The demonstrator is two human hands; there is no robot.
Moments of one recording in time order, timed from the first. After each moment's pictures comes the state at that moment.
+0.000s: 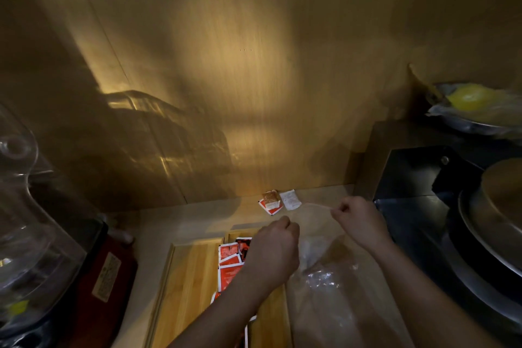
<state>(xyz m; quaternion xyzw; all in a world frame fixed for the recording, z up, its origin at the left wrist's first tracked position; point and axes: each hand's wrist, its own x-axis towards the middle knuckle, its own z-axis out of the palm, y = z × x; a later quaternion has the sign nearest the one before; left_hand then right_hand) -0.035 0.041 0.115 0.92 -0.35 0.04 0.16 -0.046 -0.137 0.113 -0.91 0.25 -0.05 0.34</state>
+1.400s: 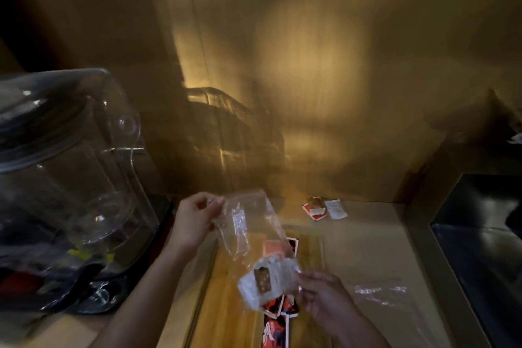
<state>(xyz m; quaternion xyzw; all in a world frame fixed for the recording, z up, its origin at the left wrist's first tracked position) 0.006 0.229 0.159 0.79 0.03 0.03 0.61 -0.083 0.016 0.062 -0.44 0.26 0.17 0.84</state>
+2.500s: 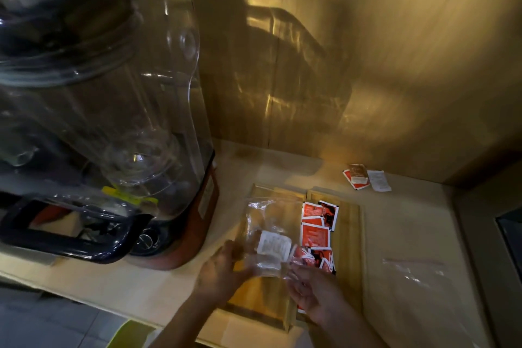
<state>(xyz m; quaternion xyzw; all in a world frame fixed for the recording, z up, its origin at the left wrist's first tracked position) -0.064 0.301 0.003 0.90 0.09 -0.20 0.39 -0.079 0.112 0.011 -0.41 0.45 0.23 0.76</state>
